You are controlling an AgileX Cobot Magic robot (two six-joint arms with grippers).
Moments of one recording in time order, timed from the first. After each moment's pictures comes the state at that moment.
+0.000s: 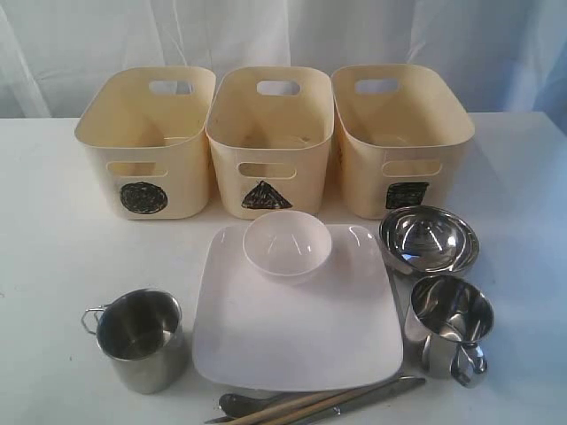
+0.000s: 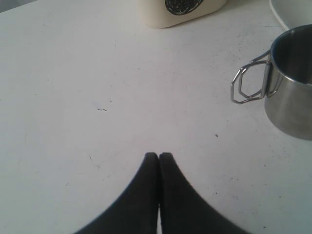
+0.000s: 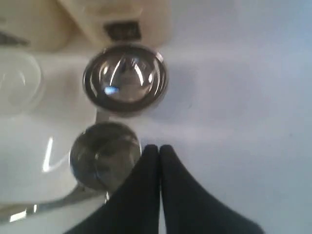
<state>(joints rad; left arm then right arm) -0.15 0.07 0.02 -0.08 0.42 0.28 -0.01 0.81 -0.73 0.19 0.80 -0.14</state>
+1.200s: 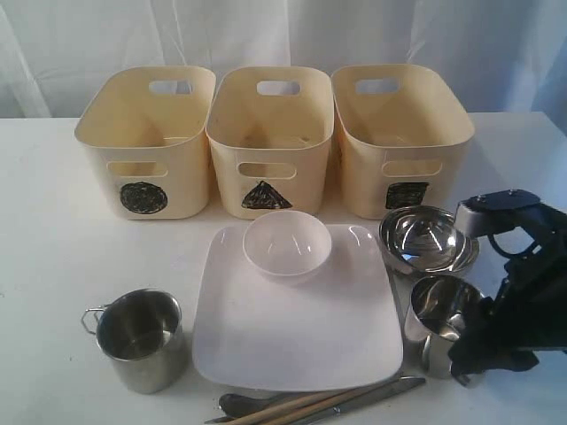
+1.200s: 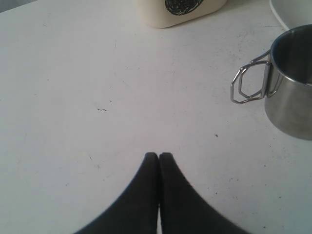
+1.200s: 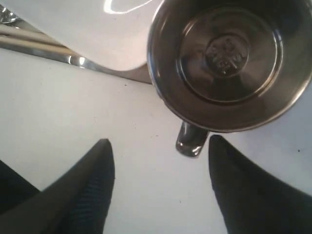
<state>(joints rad) -0.15 0.07 0.02 -0.08 0.42 0.28 0.07 1.31 -0.70 0.49 0.96 -0.75</state>
